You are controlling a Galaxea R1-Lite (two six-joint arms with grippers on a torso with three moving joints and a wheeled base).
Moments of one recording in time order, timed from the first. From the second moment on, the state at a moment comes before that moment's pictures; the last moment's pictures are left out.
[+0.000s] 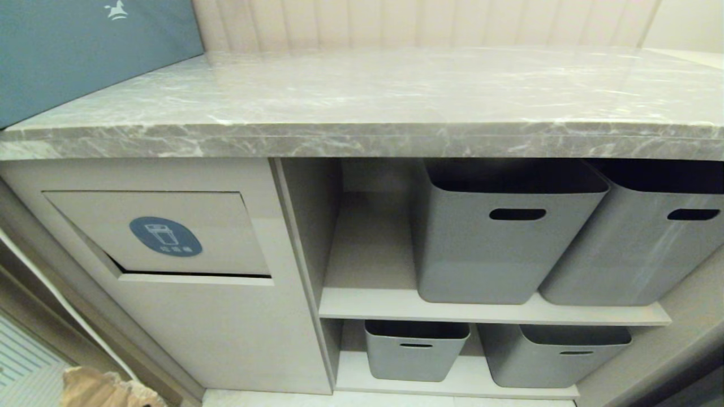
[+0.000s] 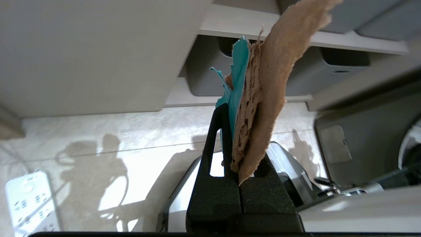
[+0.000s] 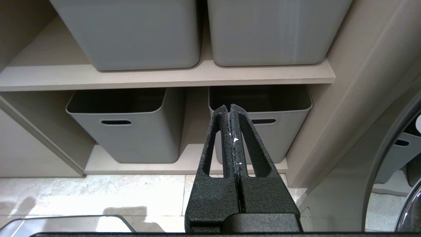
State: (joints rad) left arm -0.64 0.69 -0.24 -0.12 0.19 -0.42; right arm -0.01 0.00 -0.03 0.07 -0.04 0.05
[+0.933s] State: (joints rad) left arm 0.10 0.91 -0.26 -0.46 -0.24 -0.38; right arm -0.01 0.00 -0.03 0.07 -0.04 0.05
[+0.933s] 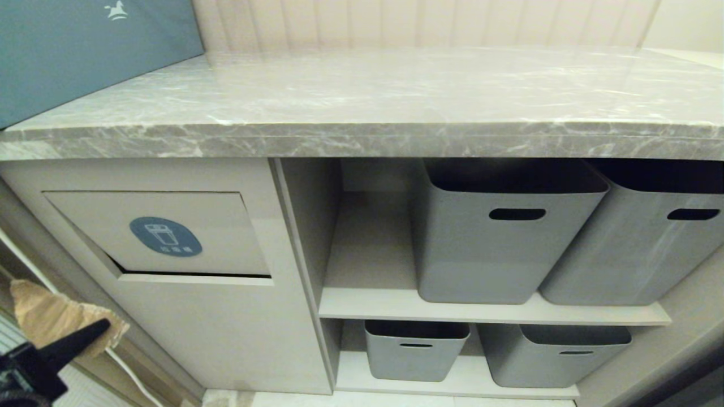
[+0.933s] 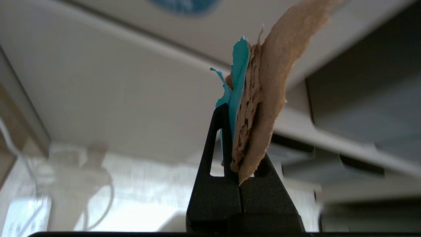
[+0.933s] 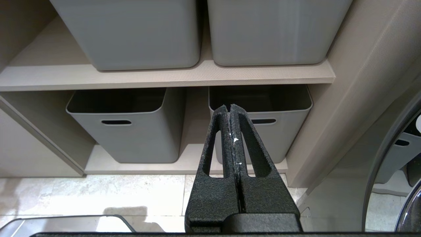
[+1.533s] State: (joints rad) left arm 0.17 1.53 -0.10 -1.32 -0.29 -0.41; right arm -0.01 0.00 -0.03 0.07 -0.04 0.05
